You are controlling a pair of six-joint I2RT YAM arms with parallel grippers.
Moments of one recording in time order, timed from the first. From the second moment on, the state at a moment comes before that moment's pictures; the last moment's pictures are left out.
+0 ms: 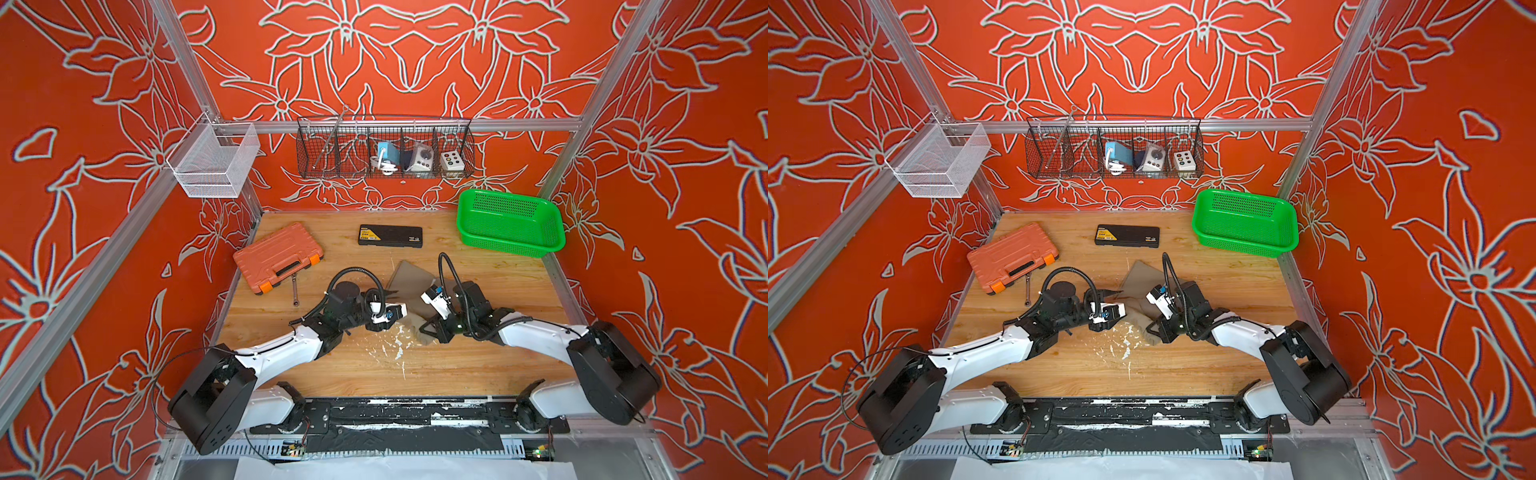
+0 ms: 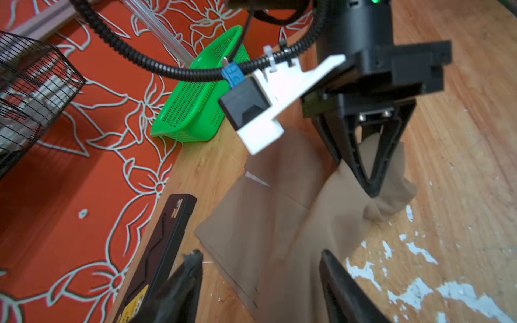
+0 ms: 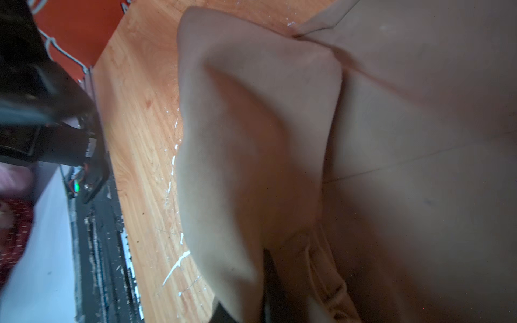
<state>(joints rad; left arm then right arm) -0.58 1.26 0.48 0.38 0.42 0.87 0.58 1.43 0.57 -0.03 -0.66 0.12</state>
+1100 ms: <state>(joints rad) -0.64 1.71 0.59 0.49 0.22 1.11 0.41 1.67 0.81 -0.38 -0.82 0.16</state>
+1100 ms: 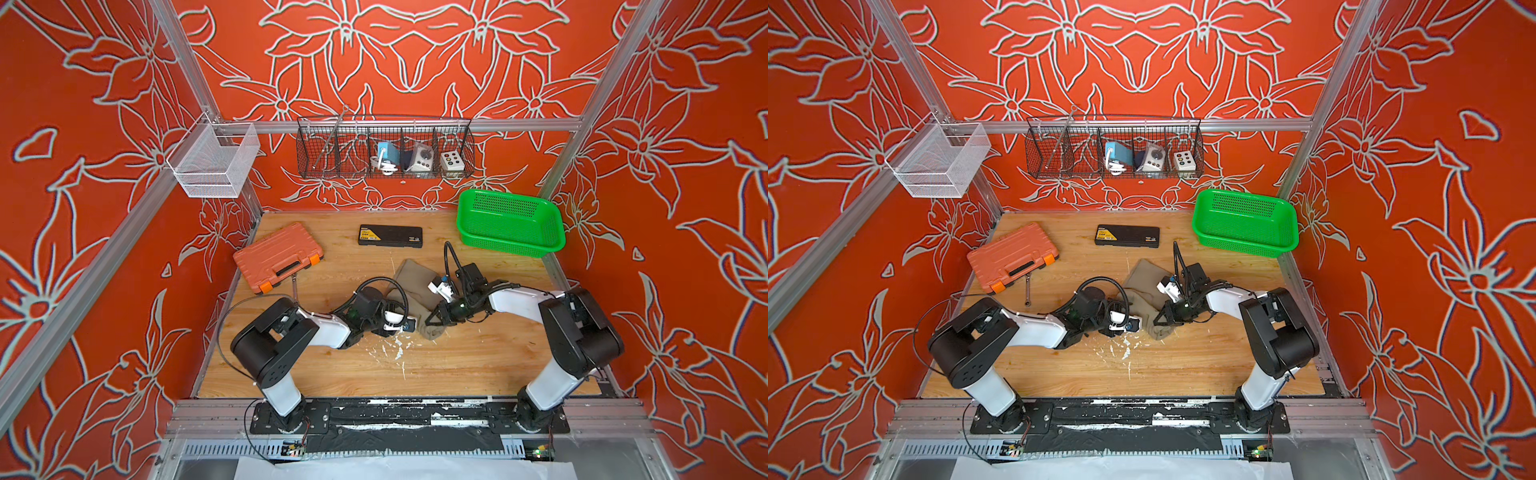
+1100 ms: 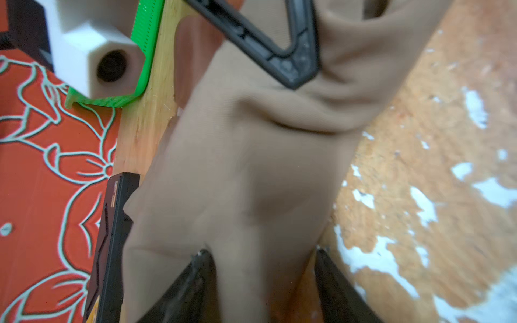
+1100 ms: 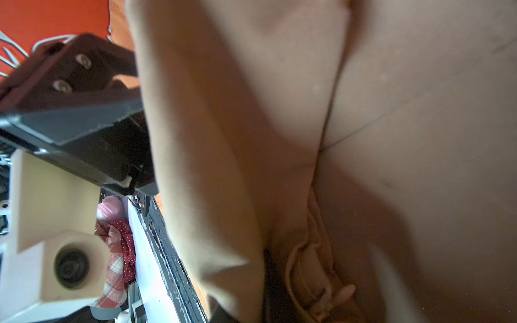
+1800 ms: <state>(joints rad) -0.71 1.62 0.61 0.39 0.30 0.97 0.38 1.16 0.54 -0.30 -0.43 0.23</state>
